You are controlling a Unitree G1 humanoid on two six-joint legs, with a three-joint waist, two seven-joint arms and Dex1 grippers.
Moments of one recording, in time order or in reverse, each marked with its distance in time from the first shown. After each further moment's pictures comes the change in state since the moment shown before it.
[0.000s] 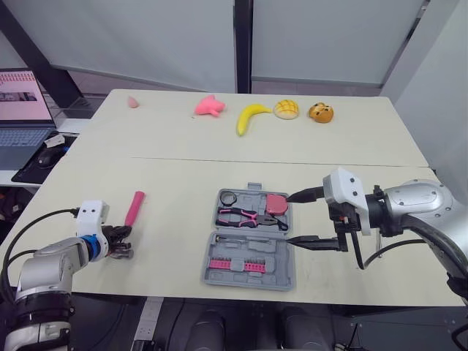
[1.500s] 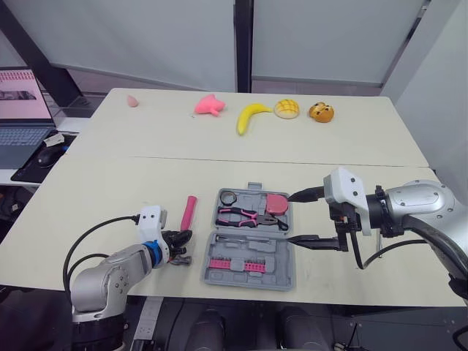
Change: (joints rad) left arm 0.081 -0.363 -0.027 -0.519 -0.137 0.335 0.338; right arm -0.003 -0.001 -0.004 -0.019 0.001 0.029 -0.020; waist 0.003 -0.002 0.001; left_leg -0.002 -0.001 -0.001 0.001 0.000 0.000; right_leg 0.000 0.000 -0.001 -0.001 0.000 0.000
